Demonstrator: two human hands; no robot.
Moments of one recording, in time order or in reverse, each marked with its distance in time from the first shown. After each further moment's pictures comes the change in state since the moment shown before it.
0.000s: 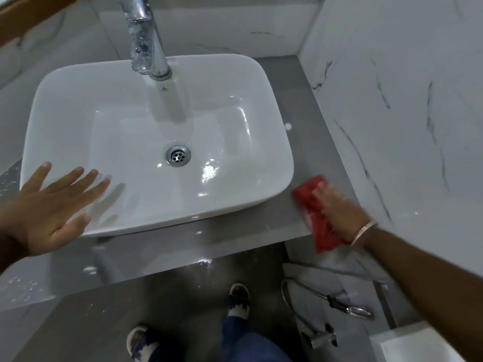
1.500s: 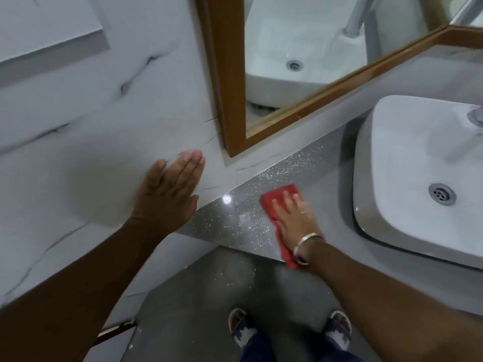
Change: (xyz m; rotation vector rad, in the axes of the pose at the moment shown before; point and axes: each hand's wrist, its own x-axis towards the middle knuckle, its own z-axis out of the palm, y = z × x) left_hand -0.343 -0.179 0.058 0.716 0.496 -0.590; right_hand 0.189 -0.680 -0.005 -0.067 0.029 -0.390
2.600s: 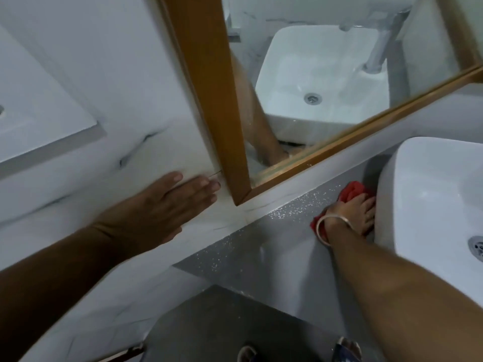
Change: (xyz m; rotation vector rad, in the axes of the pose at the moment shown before) left_hand 0.064 -0.088 -0.039 0.351 0.021 0.601; right_hand 0.121 0.099 -0.039 0.596 0.210 1.081
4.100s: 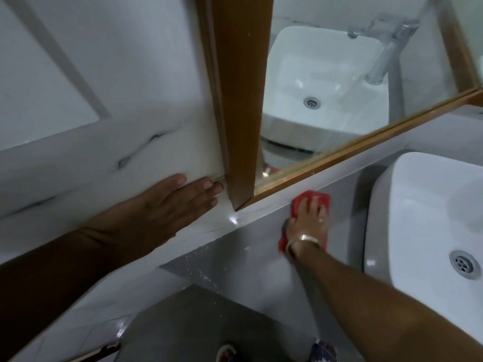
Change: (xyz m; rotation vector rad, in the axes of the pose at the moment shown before) left_hand 0.000 0.004 -0.001 -0.057 -0.020 -0.033; right_hand -0.056 -0.011 0.036 -0.638 -0.050 -0.701
